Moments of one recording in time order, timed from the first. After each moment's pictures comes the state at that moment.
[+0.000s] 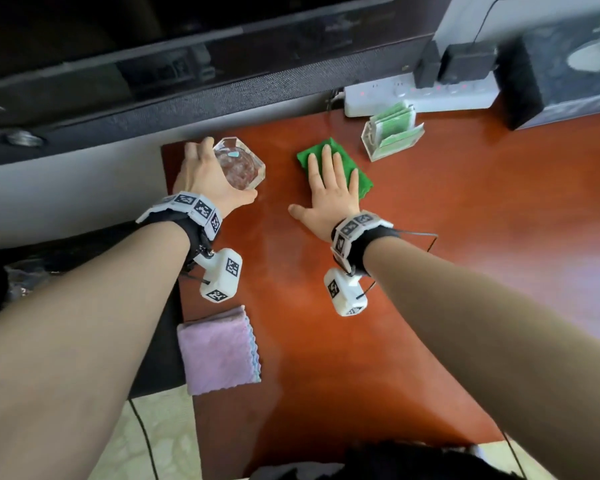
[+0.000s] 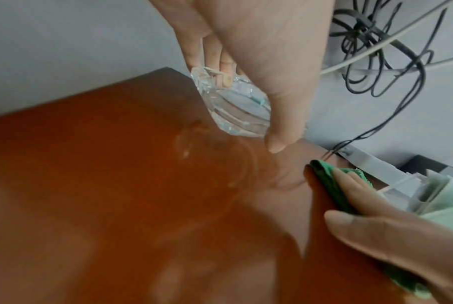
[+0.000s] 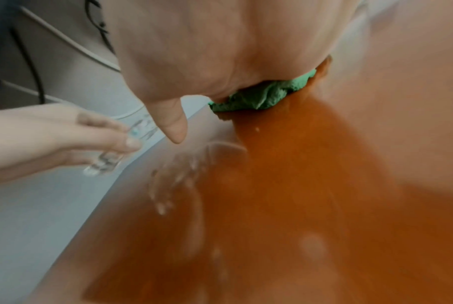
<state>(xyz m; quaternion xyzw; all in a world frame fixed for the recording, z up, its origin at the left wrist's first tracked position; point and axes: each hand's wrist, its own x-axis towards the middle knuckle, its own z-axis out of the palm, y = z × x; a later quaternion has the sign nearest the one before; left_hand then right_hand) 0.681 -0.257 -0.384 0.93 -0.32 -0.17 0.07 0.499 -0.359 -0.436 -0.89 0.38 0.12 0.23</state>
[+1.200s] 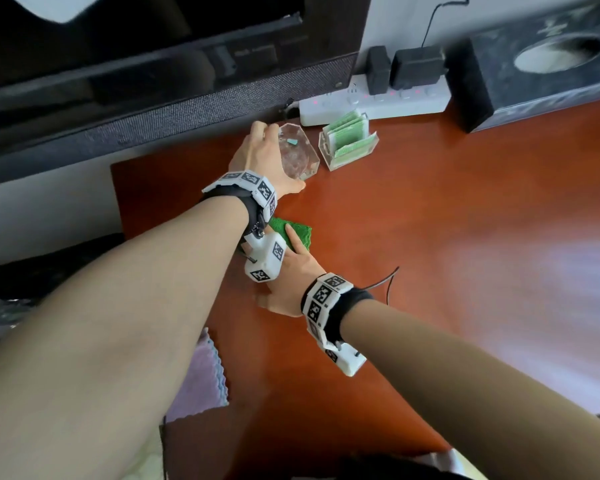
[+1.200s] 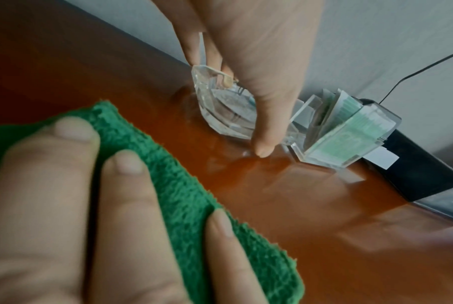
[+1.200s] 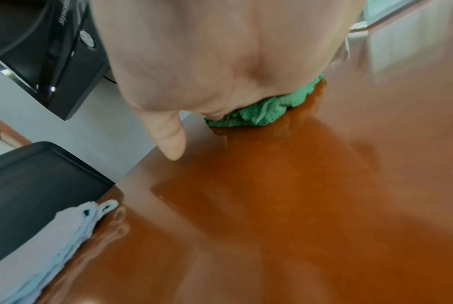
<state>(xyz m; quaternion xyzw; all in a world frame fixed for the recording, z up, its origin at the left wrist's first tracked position) 0.605 -0.381 -0.409 0.86 -0.48 -0.19 0.03 0.450 -0.308 -0.423 -0.95 0.12 0.23 0.18</state>
